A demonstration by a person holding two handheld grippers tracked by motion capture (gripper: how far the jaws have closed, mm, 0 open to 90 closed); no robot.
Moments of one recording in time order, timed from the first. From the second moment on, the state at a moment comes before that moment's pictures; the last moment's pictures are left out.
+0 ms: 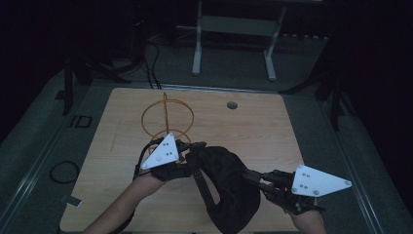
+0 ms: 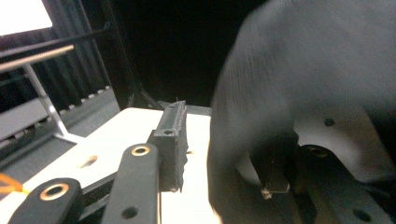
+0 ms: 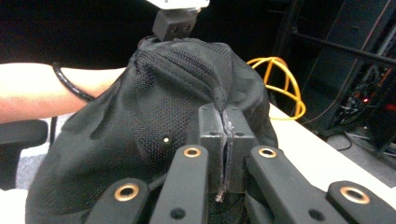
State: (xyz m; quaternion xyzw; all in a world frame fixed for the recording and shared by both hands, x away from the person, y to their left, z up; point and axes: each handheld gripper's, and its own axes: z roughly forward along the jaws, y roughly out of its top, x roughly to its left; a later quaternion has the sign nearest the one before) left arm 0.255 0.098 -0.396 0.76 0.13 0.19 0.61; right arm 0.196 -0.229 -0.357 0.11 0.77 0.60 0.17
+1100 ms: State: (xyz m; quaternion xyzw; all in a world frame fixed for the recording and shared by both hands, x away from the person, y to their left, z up) left arm 0.212 0.221 -0.470 0.74 0.32 0.25 0.53; right arm 0.262 -0.232 -0.321 0.21 0.72 0.60 0.28
